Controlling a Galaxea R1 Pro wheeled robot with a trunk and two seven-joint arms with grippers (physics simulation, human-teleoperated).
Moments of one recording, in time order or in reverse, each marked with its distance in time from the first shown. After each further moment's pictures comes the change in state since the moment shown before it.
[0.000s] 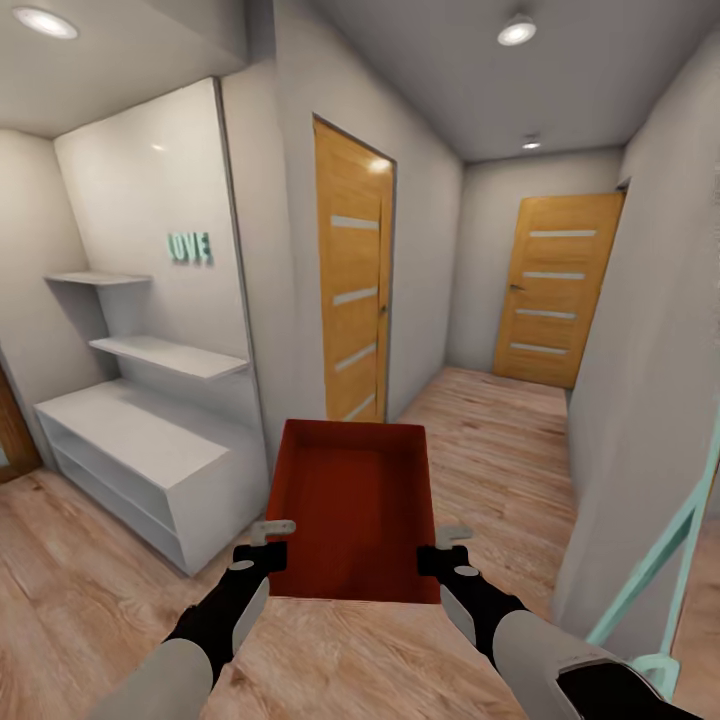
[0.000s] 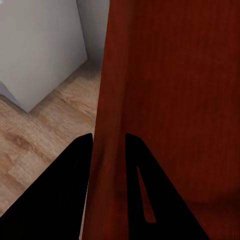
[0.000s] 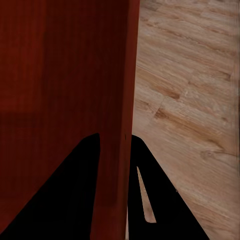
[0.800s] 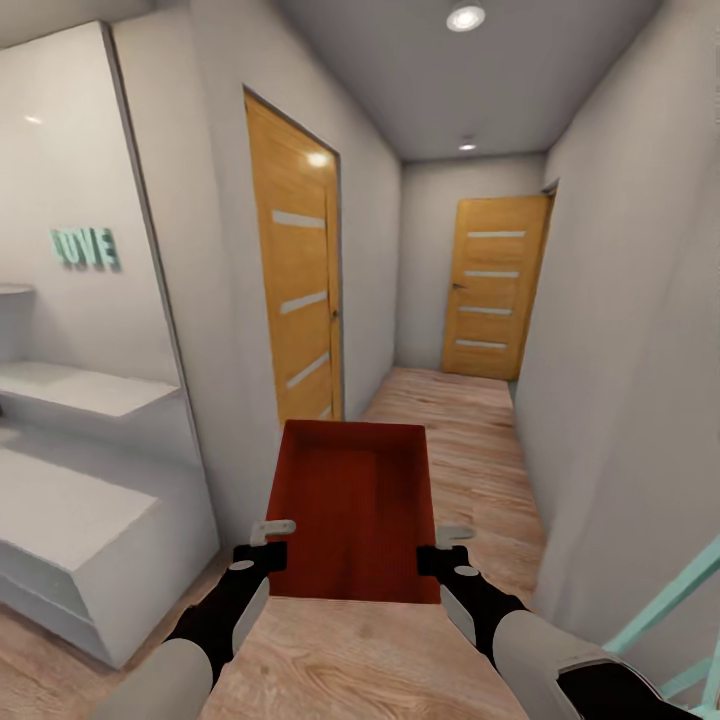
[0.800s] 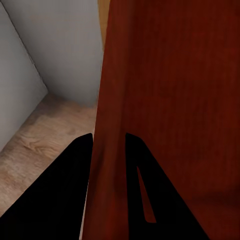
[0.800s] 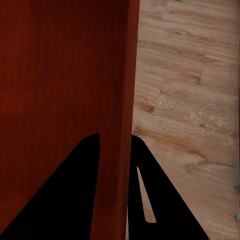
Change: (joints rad) left arm 0.000 0.000 0.000 0.000 0.000 0.000 0.000; right arm 0.000 0.000 0.000 0.000 0.000 0.000 0.000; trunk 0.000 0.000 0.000
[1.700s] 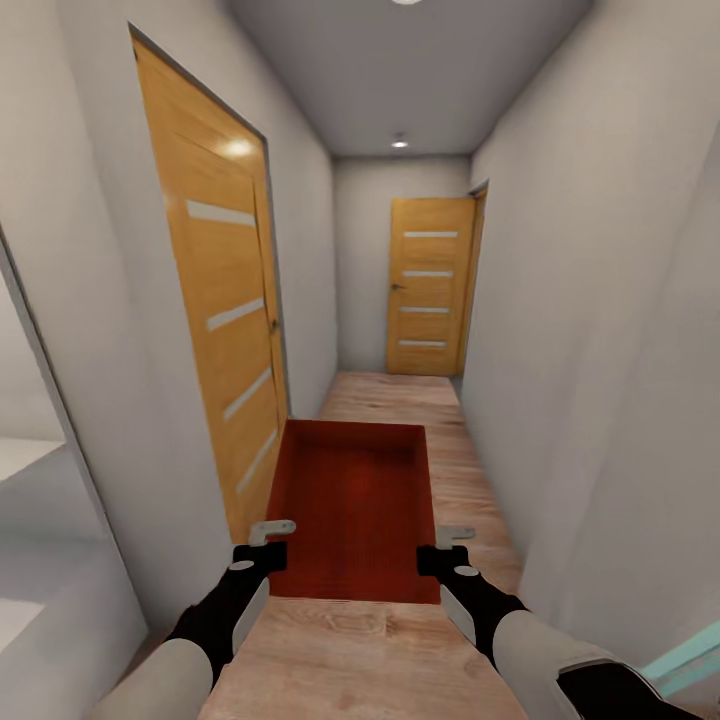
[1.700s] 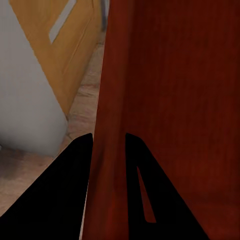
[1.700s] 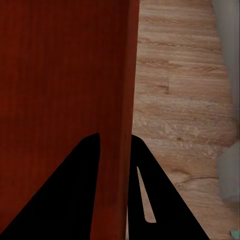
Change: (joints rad) left arm 0.000 0.000 0.000 0.000 0.000 0.000 0.000; right arm 0.000 0.000 0.000 0.000 0.000 0.000 0.000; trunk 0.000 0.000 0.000
